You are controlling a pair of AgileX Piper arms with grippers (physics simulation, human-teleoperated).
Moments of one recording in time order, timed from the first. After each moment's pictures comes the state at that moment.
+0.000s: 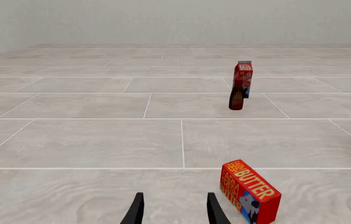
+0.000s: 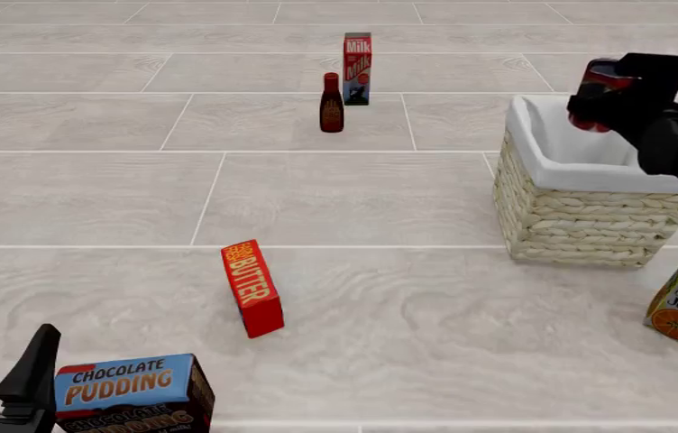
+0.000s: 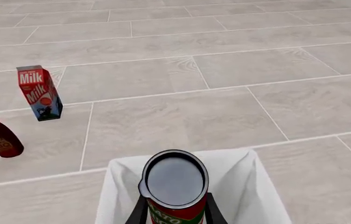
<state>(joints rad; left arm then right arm) 0.00 0.00 0.00 0.00 0.00 -0.18 1.85 -1.40 -0.18 0.00</state>
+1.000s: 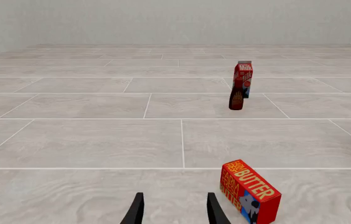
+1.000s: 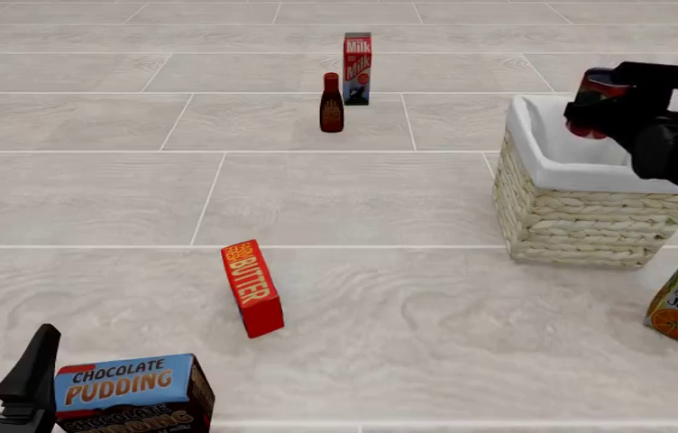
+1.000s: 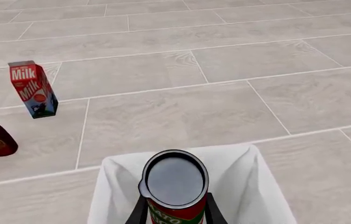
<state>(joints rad) 0.00 0.00 0.00 0.00 0.00 -0.19 1.89 -1.41 -0.19 0.01</state>
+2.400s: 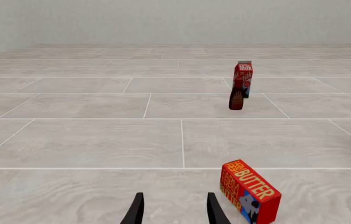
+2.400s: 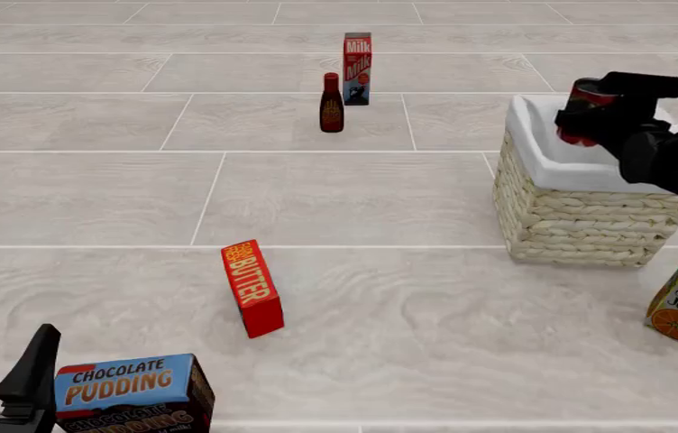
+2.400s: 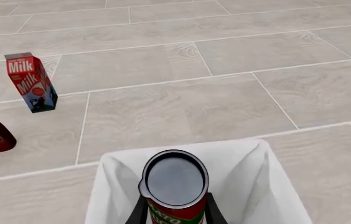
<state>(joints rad) 0.00 0.00 0.00 0.00 0.00 -0.18 1.95 -1.44 -0.20 0.02</state>
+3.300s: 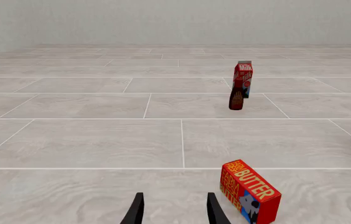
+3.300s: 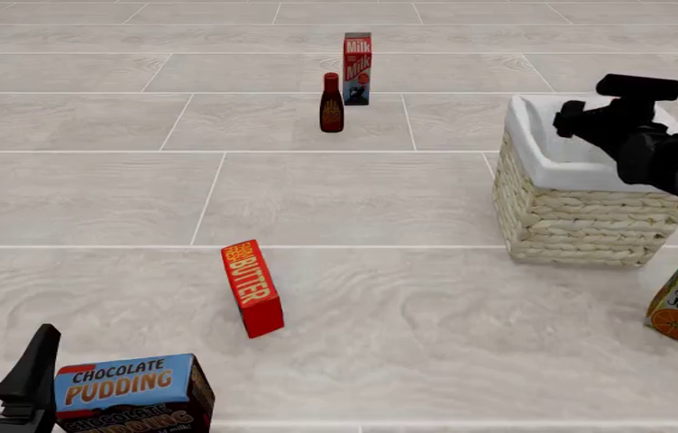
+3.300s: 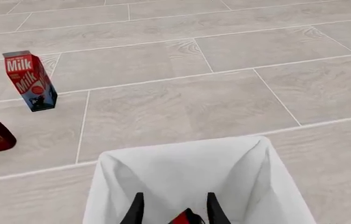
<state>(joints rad) 0.00 0.00 0.00 0.00 0.00 -0.18 1.97 -1.45 -0.19 0.03</state>
